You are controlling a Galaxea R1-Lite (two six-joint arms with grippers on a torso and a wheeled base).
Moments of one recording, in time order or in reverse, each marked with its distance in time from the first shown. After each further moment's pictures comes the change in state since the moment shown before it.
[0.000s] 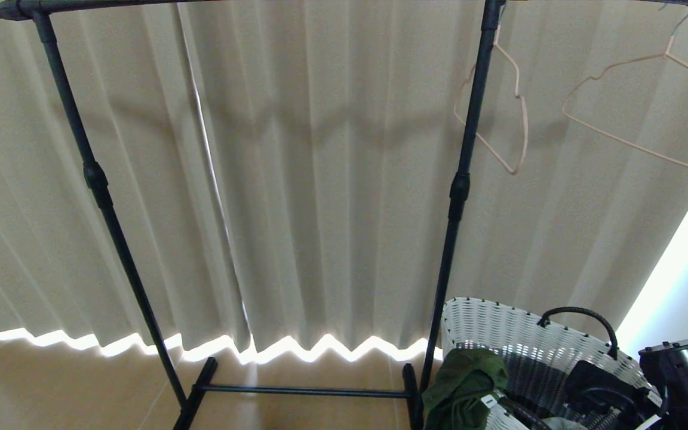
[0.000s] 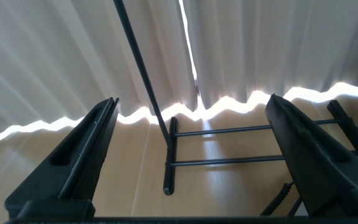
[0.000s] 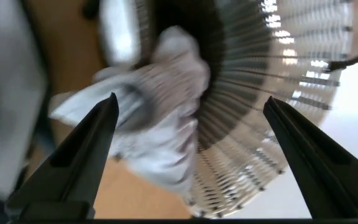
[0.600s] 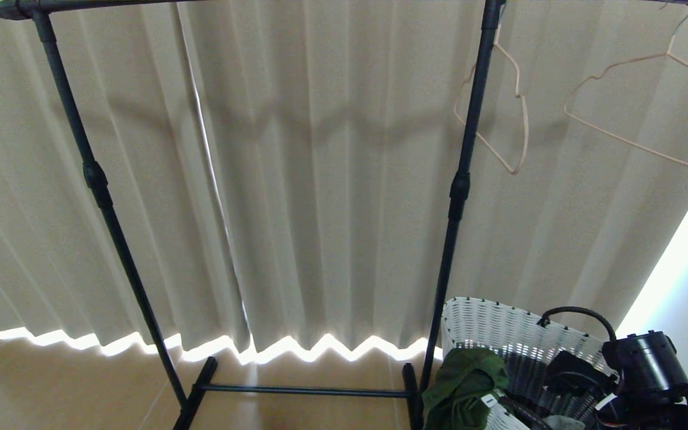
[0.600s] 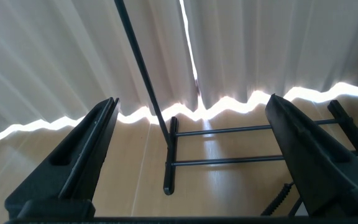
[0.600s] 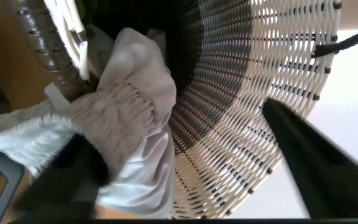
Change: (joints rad) left arm 0.000 0.000 0.001 0.000 0.002 0.000; right arm -0.055 0.244 -0.010 -0.210 -0.094 -0.003
